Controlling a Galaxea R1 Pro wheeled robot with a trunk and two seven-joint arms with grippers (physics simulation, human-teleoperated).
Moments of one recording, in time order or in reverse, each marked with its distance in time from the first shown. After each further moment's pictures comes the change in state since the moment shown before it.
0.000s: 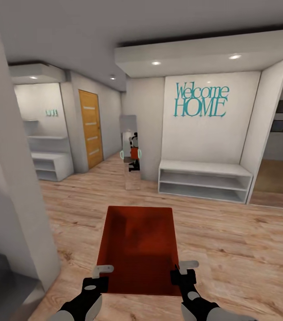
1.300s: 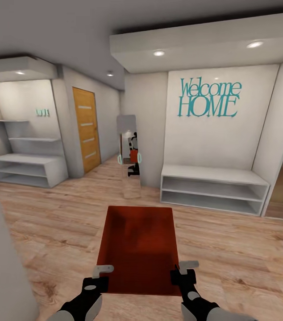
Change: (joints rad) left arm 0.000 0.000 0.000 -0.001 -0.001 0.000 0.000; right arm 0.000 0.000 -0.001 0.000 0.000 -0.001 0.000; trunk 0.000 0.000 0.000
